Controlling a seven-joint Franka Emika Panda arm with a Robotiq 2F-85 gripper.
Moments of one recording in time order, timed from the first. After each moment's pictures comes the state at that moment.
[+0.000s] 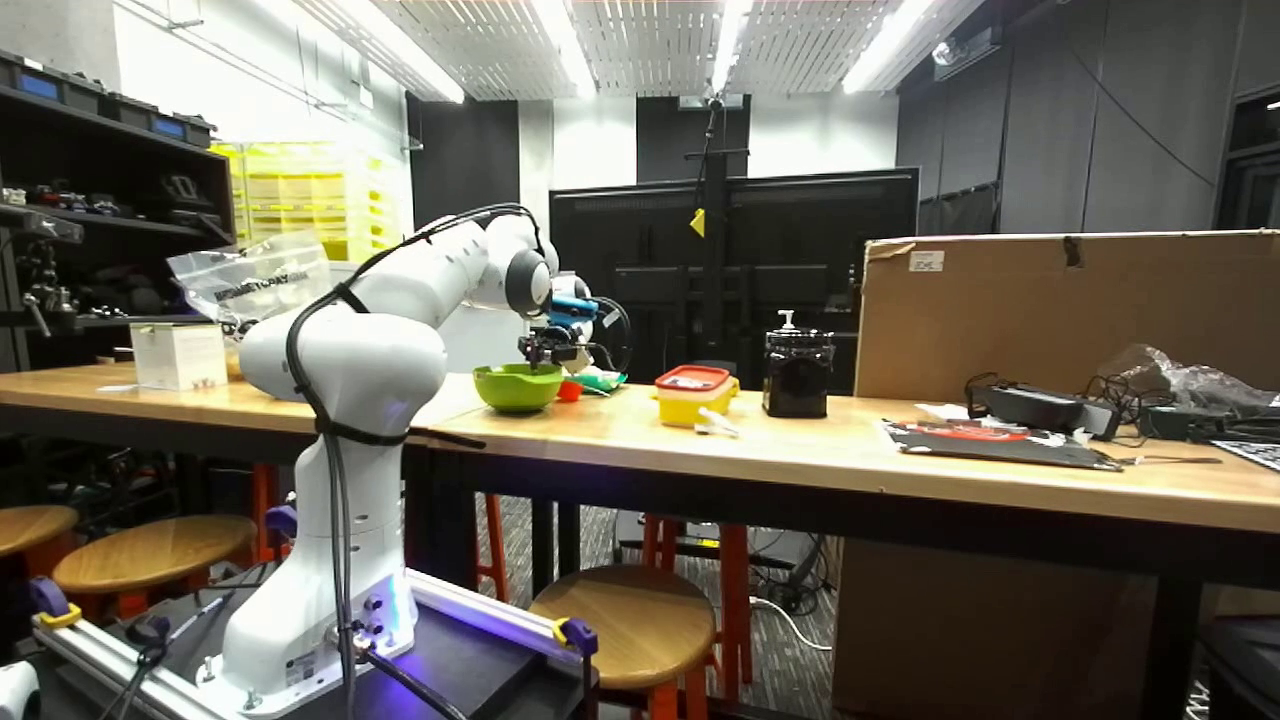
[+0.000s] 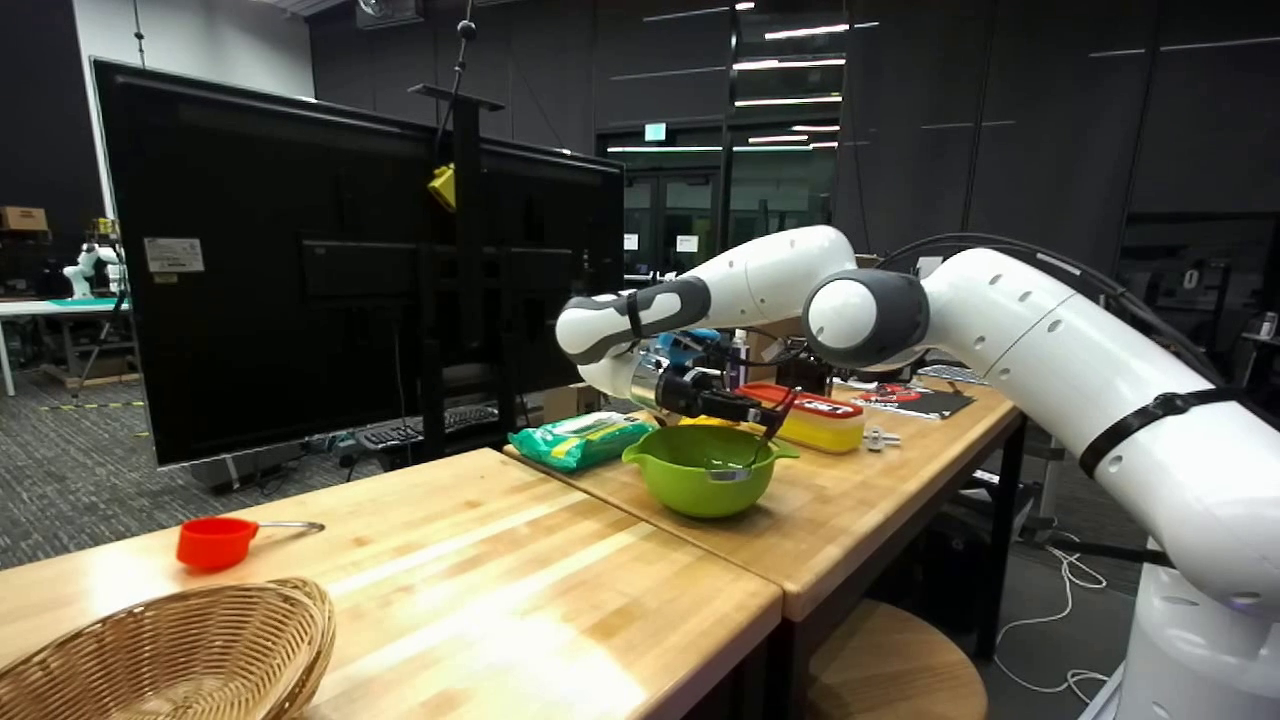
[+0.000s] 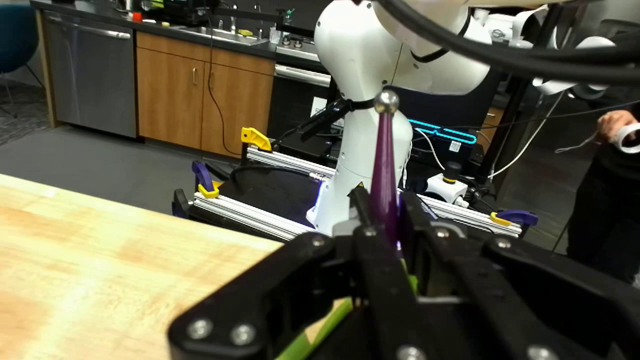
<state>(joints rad) 0.13 0.96 0.16 -0.89 -0.26 0.40 -0.28</state>
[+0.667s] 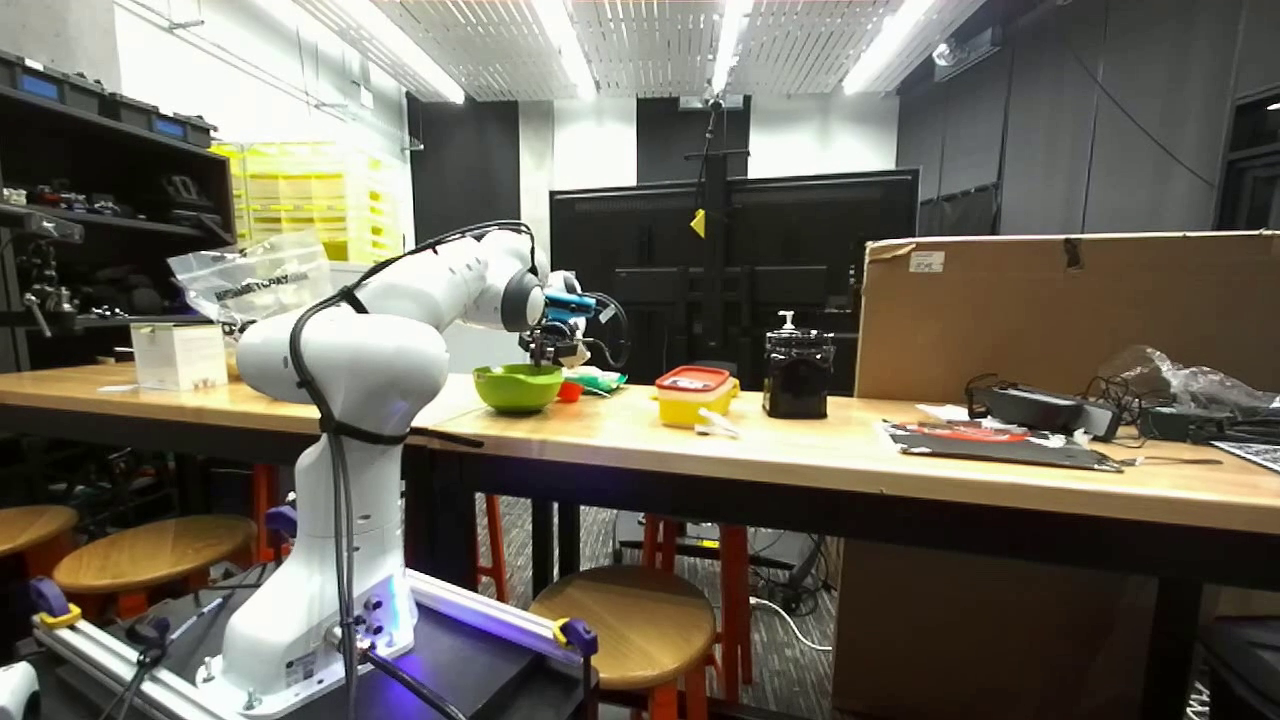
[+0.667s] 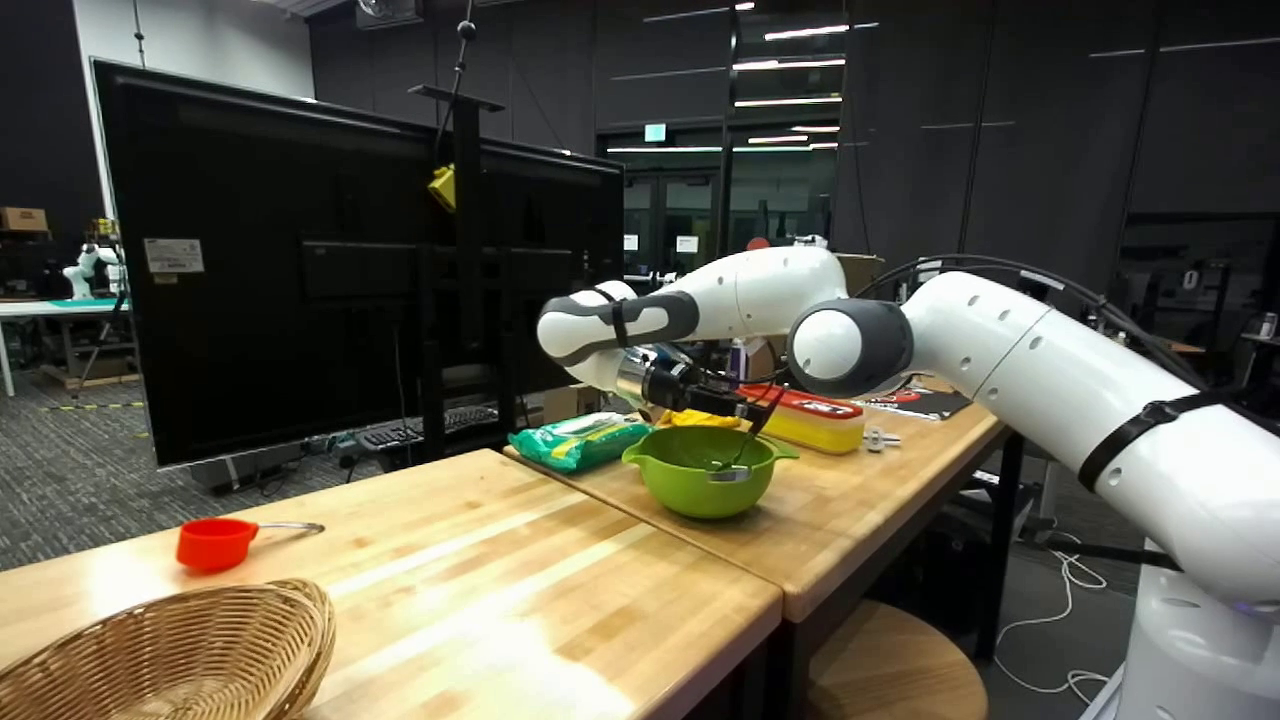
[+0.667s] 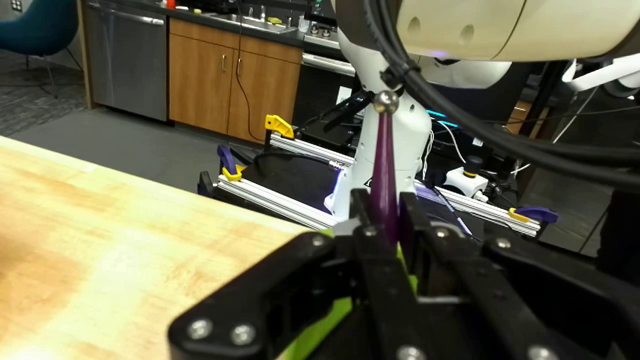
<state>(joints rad) 0.18 1.06 0.18 -0.67 -0.40 0.34 -0.41</state>
